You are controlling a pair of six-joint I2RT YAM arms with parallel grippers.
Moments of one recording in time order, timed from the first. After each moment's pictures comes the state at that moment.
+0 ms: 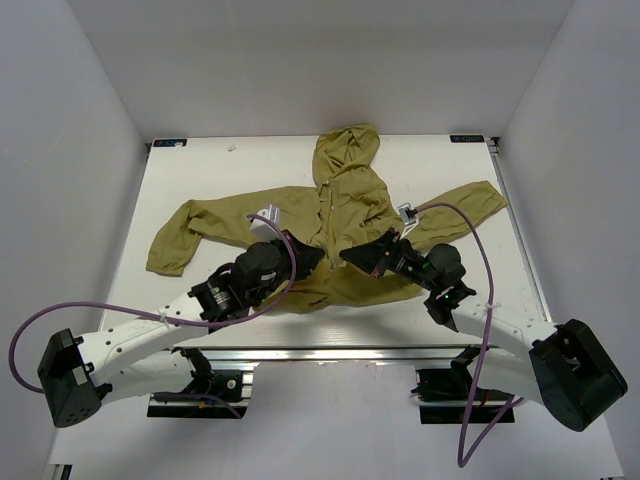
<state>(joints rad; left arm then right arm) -0.97 1.01 0.73 0.00 -0.36 -0.92 0.61 1.11 0.36 0.89 -0.48 0.89</state>
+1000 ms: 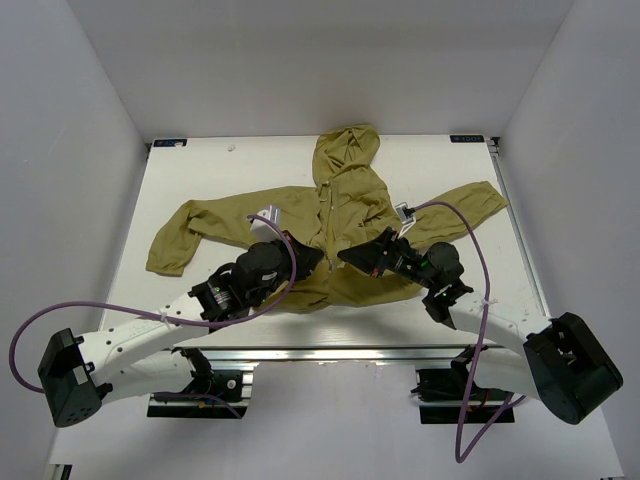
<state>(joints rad) -0.97 1.01 0.73 -0.02 -0.37 -0.93 0.61 1.16 0.37 0.94 -0.52 0.92</state>
